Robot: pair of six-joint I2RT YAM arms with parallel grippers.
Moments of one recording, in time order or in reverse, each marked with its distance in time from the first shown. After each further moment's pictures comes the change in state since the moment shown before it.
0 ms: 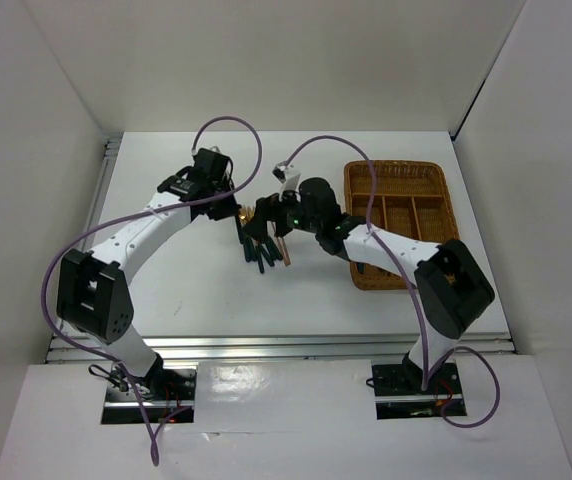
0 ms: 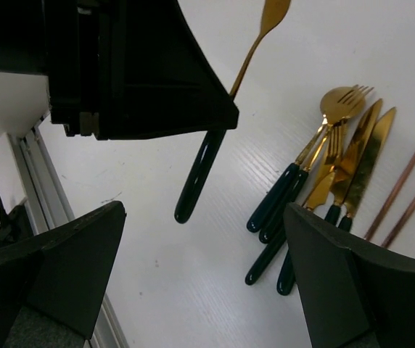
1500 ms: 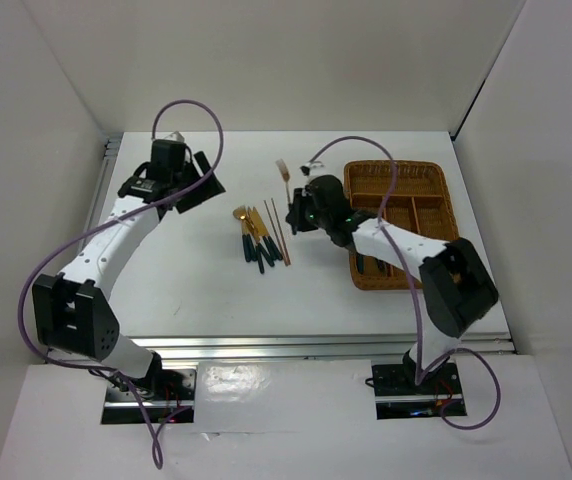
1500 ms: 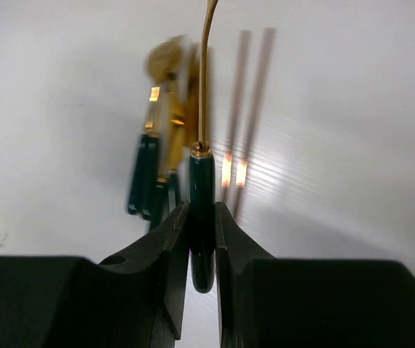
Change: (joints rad) left arm 0.153 -0.131 -0.045 0.066 0.107 0.031; right arm -0.066 0.040 0.028 -0.210 0.299 0.036
